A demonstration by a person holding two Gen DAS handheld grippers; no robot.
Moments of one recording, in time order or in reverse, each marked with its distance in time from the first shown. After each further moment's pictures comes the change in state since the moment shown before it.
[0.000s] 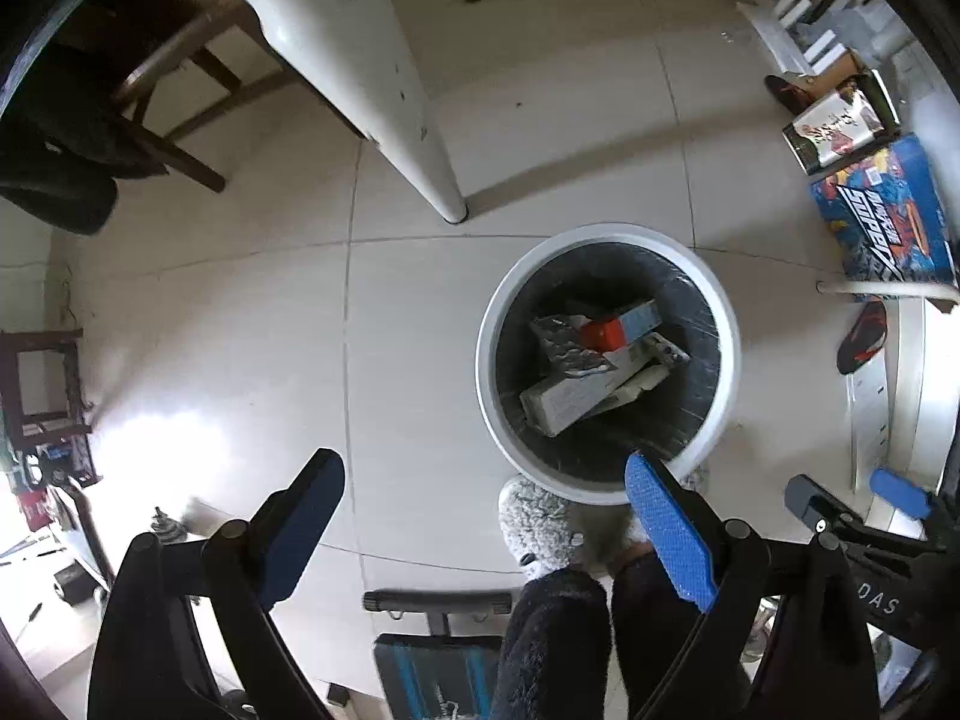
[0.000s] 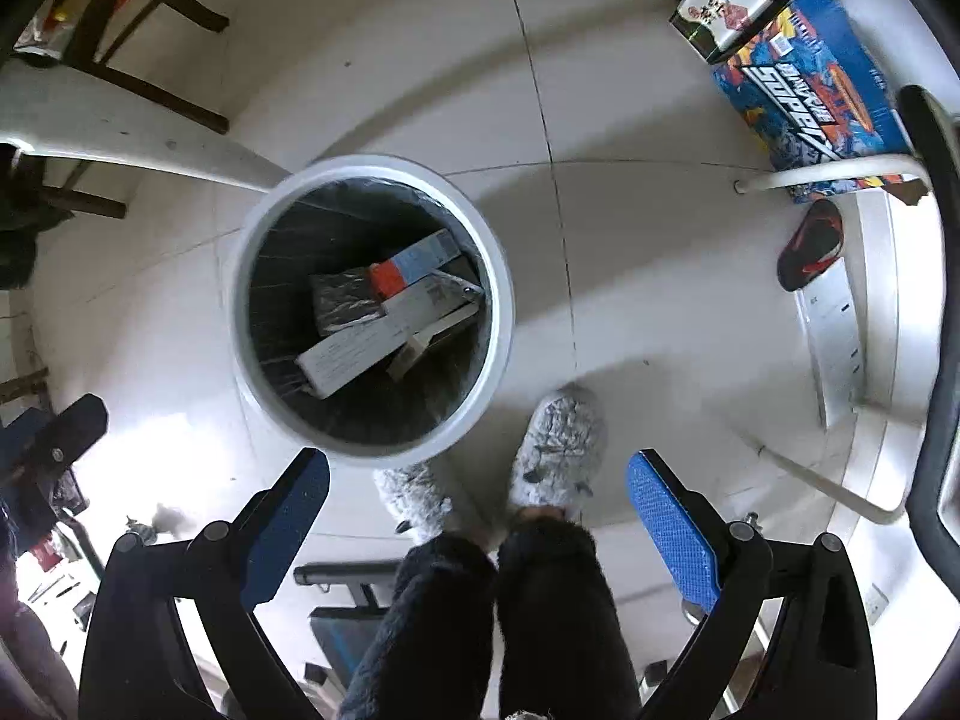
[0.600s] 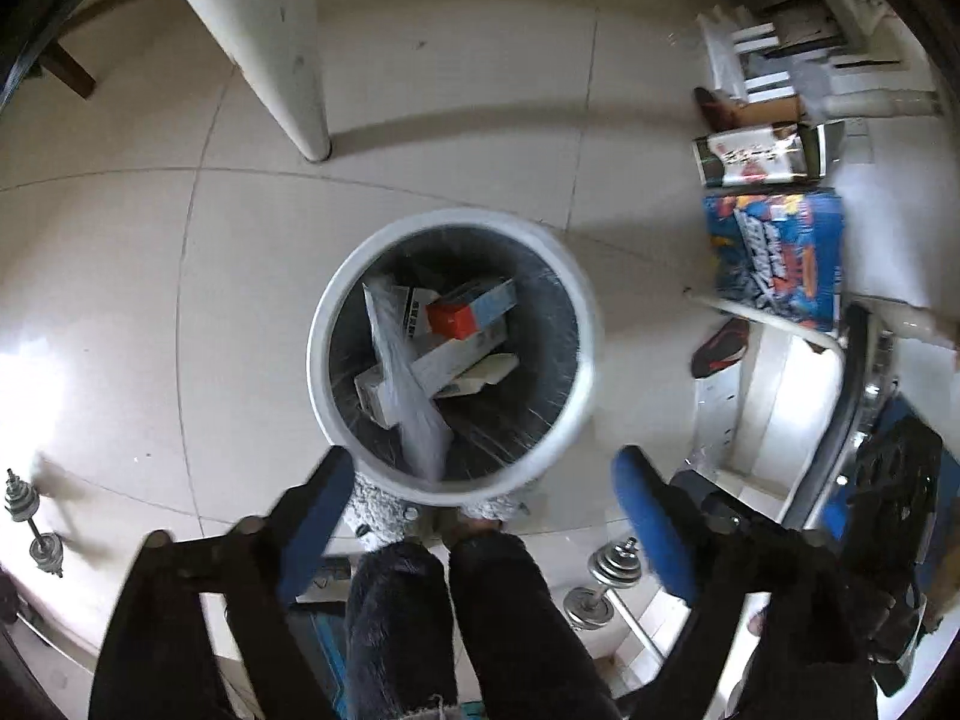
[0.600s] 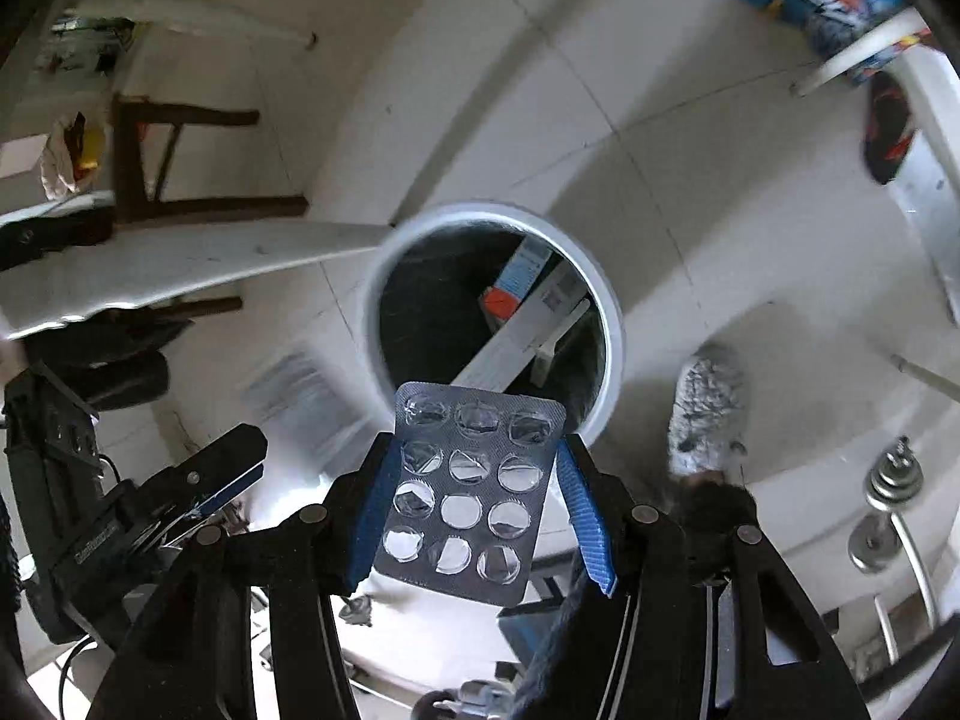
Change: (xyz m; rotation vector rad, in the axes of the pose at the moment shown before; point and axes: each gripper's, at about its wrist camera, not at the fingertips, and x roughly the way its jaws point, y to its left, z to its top) left arm 0.073 -0.014 0.050 -0.130 0.190 -0.420; right arm 0.029 -0.037 0.035 0.270 0.067 0.435
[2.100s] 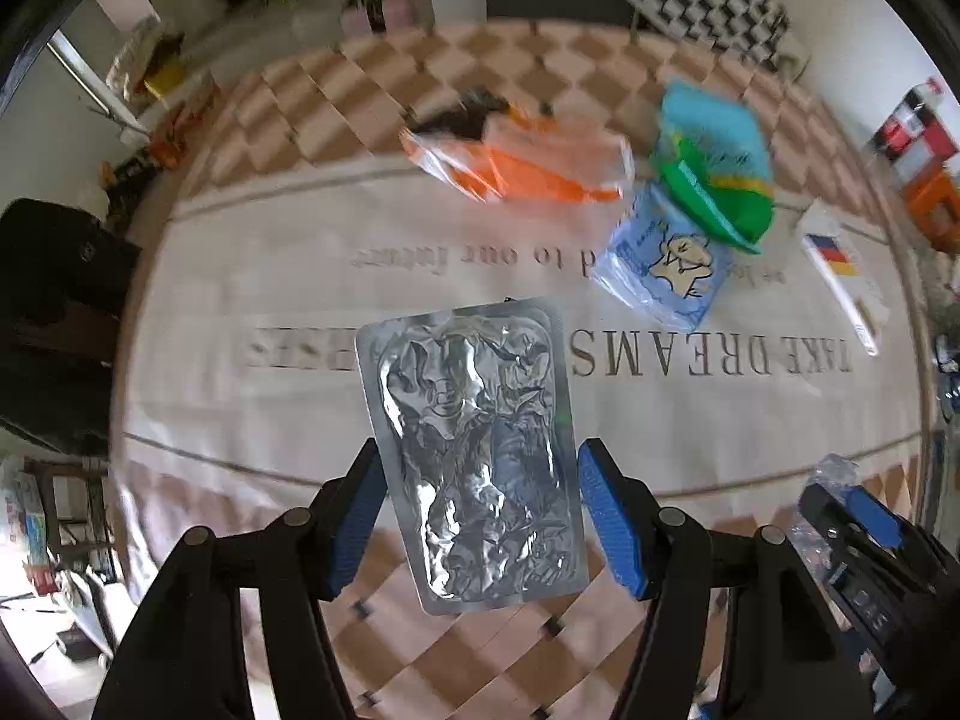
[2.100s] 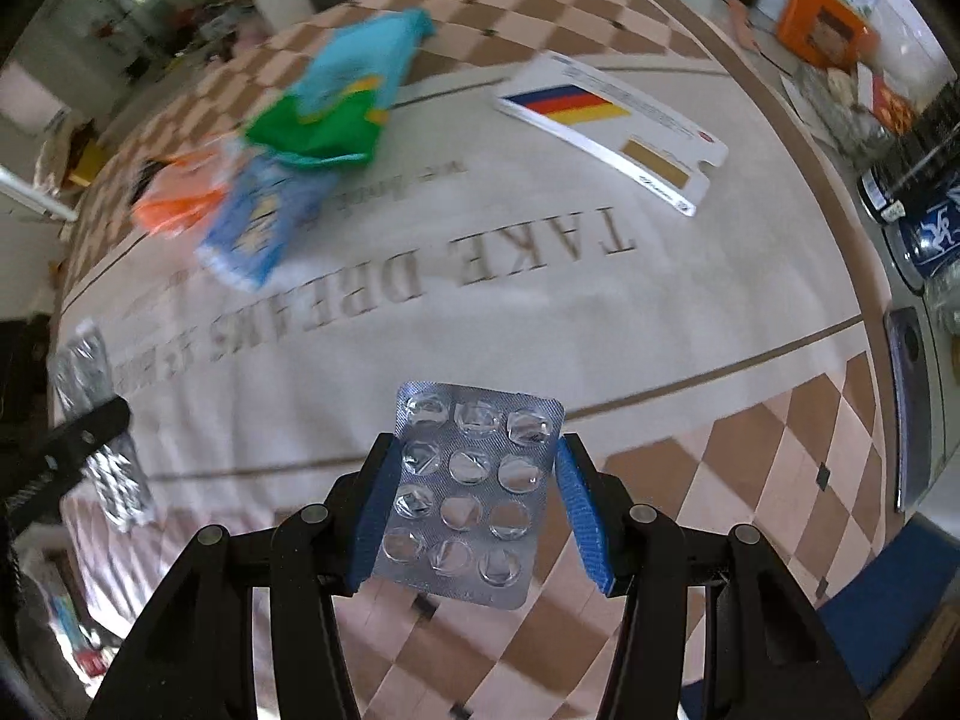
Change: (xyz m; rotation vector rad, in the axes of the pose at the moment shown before) left arm -0.374 -0.368 0.163 0.184 -0.466 0.366; right arm -0.491 0.167 0.278 -0.256 -0.431 -0.332
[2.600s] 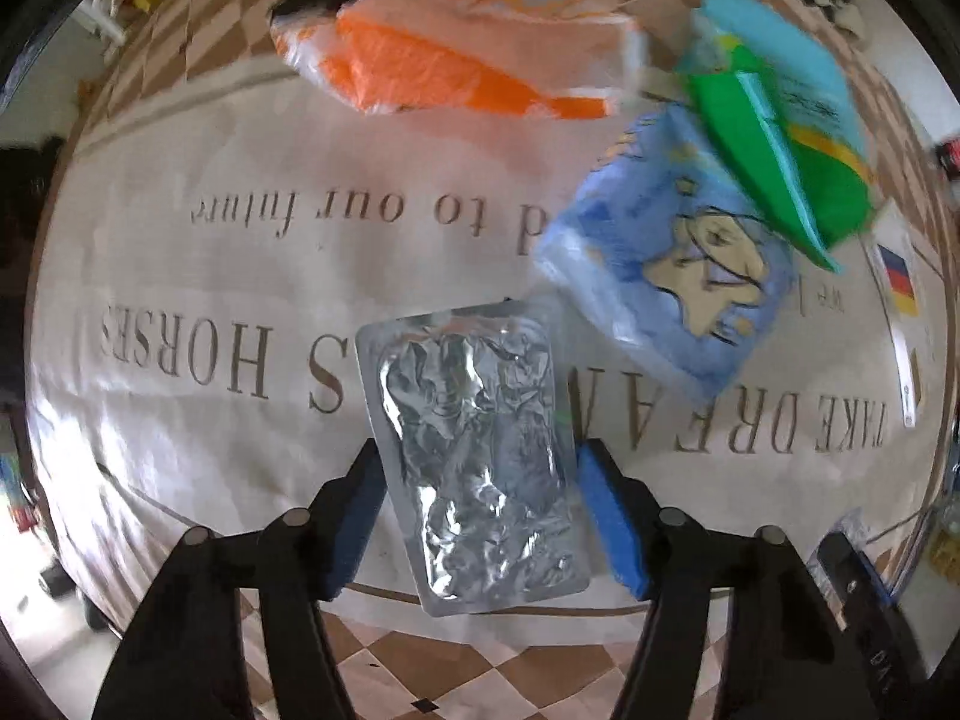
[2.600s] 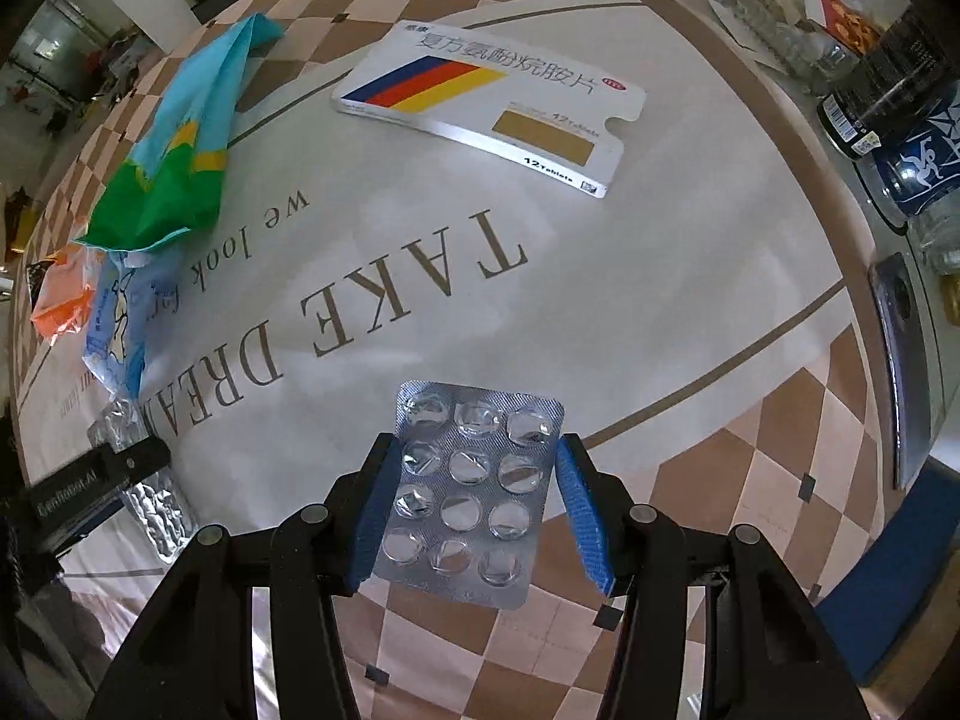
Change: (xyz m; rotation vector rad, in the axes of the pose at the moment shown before) left arm 0.116 -0.077 0.076 -0.084 0.240 -0.026; right arm 0.050 -0.074 0.063 0.216 0.106 -0.069
